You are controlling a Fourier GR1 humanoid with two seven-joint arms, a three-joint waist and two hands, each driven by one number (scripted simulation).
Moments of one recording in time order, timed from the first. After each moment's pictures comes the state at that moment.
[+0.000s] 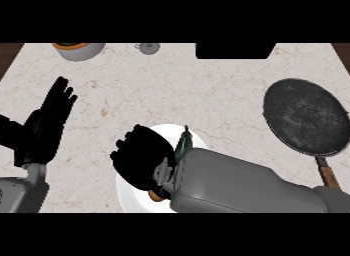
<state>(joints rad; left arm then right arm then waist) -0.18 0.39 -0.14 -1.57 0.34 0.28 0.17 -1.01 -0.11 0.91 -1.43 0.47 0.79 0.47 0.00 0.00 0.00</state>
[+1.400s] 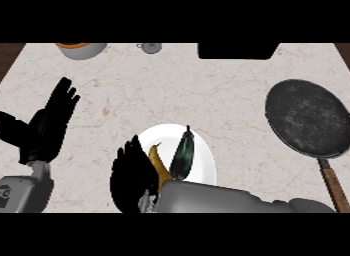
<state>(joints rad) -0.19 0.31 -0.06 -1.52 0.27 0.20 0.16 -0.94 0.00 1.09 -1.33 0.69 0.71 0.61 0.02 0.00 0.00</state>
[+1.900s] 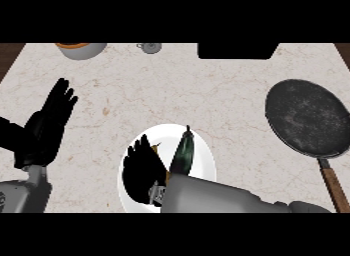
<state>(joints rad) -0.16 0.29 -0.05 -1.60 0.24 0.19 0.22 -0.91 0.00 1.13 -1.20 0.76 0.63 0.51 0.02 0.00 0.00</state>
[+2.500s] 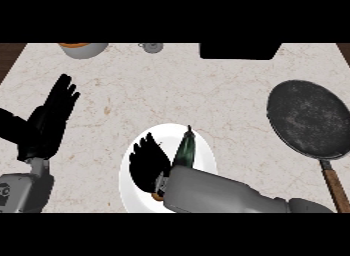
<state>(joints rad) -0.21 0.27 -0.01 -1.53 0.22 0.15 0.20 -0.93 0.00 1.17 -1.08 0.70 0.52 0.45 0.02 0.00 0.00</state>
